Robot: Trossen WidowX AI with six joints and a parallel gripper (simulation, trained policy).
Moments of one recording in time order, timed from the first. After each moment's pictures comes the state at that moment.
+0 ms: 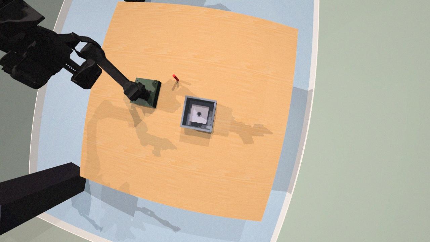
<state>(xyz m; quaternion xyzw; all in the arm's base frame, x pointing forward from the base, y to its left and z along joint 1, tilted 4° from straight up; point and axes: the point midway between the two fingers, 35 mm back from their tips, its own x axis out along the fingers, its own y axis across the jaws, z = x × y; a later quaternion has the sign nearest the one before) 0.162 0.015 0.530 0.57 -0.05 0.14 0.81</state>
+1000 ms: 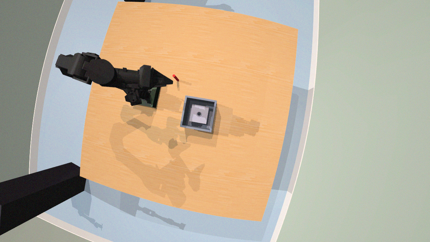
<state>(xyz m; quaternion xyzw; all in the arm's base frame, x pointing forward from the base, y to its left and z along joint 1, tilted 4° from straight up) 0.231 0.045 0.290 0.69 0.32 -0.12 0.64</state>
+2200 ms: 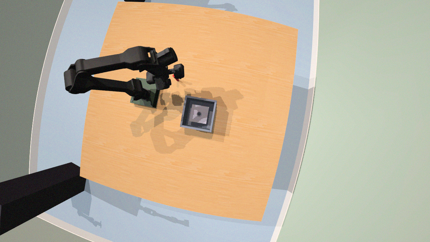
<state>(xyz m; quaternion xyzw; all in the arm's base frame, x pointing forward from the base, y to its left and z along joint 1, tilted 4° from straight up) 0.153 0.119 0.082 0.42 0.57 -0.34 0.62</state>
